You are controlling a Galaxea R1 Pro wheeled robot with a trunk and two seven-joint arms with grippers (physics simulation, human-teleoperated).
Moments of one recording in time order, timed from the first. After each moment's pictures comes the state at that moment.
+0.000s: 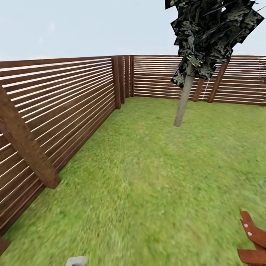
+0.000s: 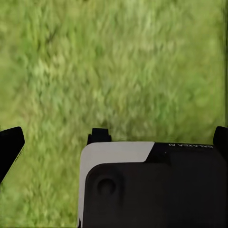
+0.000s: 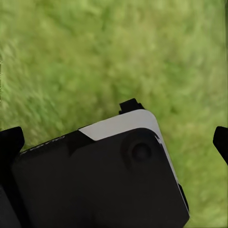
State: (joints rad) left arm -0.43 0.08 0.10 -0.10 0.00 0.03 -0.15; right arm -0.26 0.04 -0.06 -0.27 -0.30 0.05 -0.14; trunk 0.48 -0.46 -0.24
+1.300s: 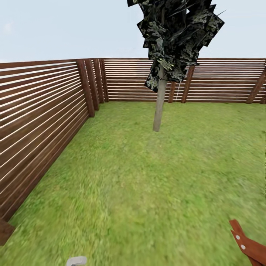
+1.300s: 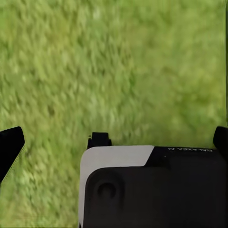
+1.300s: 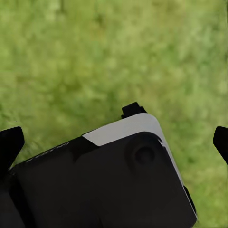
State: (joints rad) left arm -0.43 0.08 0.10 -0.10 0.00 0.03 -0.15; right arm -0.26 0.04 -0.11 -0.28 -0.30 0.04 -0.14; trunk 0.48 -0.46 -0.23
